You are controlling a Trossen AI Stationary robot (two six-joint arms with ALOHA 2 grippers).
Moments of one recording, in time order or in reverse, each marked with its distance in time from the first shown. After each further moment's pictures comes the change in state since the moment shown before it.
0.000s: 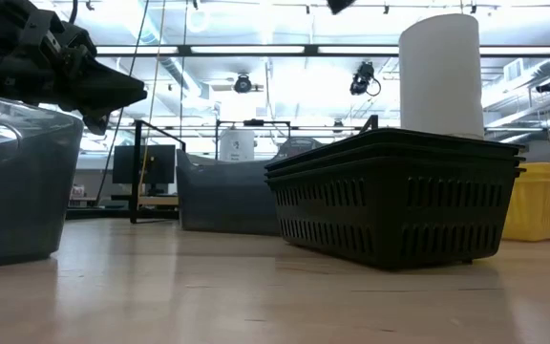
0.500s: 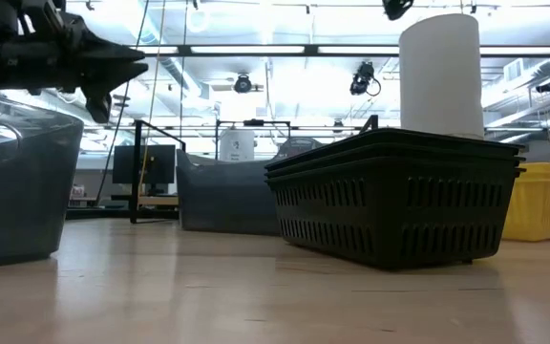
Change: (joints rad) left arm 0.001 0.000 0.000 0.167 -0.014 -0.139; right arm 0.021 -0.328 -0.261 0.126 0.068 0.227
